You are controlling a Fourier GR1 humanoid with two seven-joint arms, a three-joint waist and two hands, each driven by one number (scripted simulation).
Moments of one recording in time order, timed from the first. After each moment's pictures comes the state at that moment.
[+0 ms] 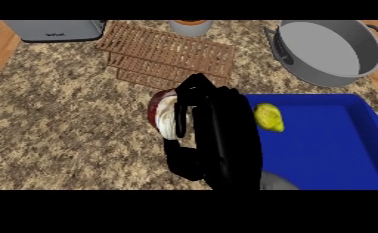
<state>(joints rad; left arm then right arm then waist) 0.80 0.16 0.17 -1.78 0.09 -0.05 0.37 -0.60 -0.01 0.63 -1.90 0.92 -0.02 1.03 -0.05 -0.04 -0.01</state>
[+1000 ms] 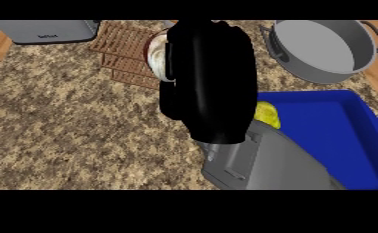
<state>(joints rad) 0.80 0.12 0.18 -1.78 0.09 -0.02 0.36 -0.94 -0.01 0.48 -1.71 1.02 0.09 1.08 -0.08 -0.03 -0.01</state>
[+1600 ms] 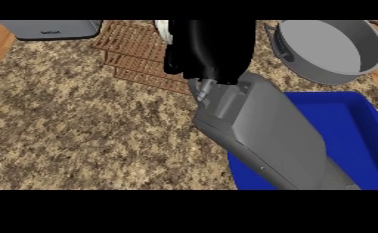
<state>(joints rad) 0.78 0.13 0.18 -1.77 0.08 -0.03 0.35 -1.09 -0.01 0.35 -1.52 1.05 0.13 1.07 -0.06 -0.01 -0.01</state>
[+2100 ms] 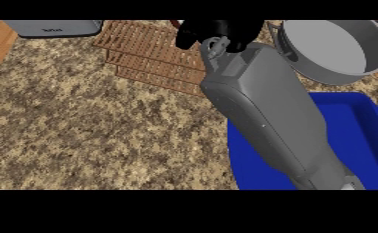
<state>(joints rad) 0.76 0.12 0.18 -1.77 0.08 -0.04 0.34 -1.14 -0.01 0.23 -1.38 1.06 0.10 1.07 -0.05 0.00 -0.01</state>
